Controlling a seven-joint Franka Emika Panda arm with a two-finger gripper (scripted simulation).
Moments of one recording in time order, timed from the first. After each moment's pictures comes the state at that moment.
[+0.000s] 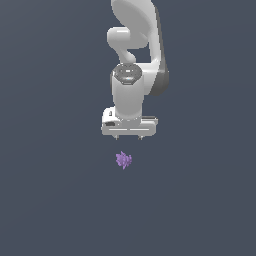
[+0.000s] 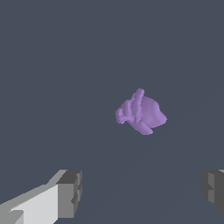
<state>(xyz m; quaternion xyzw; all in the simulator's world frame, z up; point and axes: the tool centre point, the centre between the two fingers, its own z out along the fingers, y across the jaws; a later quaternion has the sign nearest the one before) -0.002 0.004 0.160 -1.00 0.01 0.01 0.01</state>
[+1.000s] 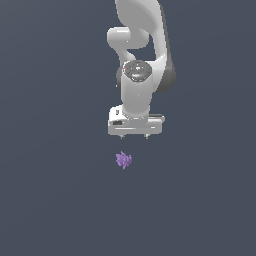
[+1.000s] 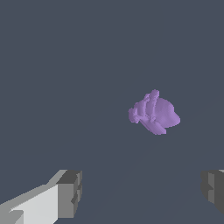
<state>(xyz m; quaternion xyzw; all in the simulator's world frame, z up) -0.003 0.026 0.166 -1.00 -0.01 0.01 0.01</state>
